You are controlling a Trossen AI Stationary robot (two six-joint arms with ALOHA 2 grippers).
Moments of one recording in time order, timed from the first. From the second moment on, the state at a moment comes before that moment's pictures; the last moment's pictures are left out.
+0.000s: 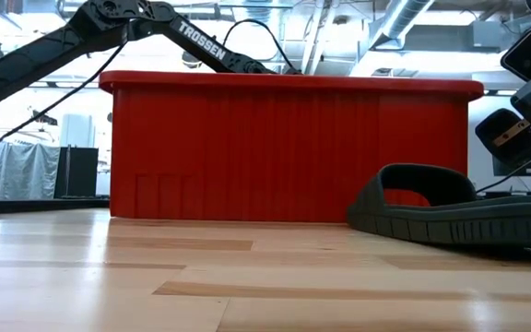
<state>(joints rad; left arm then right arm) 0.48 2.33 1.93 -0.38 -0.37 0.57 0.43 0.29 0.01 0.01 0.00 0.46</state>
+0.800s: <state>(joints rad) 0.45 2.32 2.22 -0.77 -0.26 0.57 0.43 0.29 0.01 0.01 0.00 0.46</state>
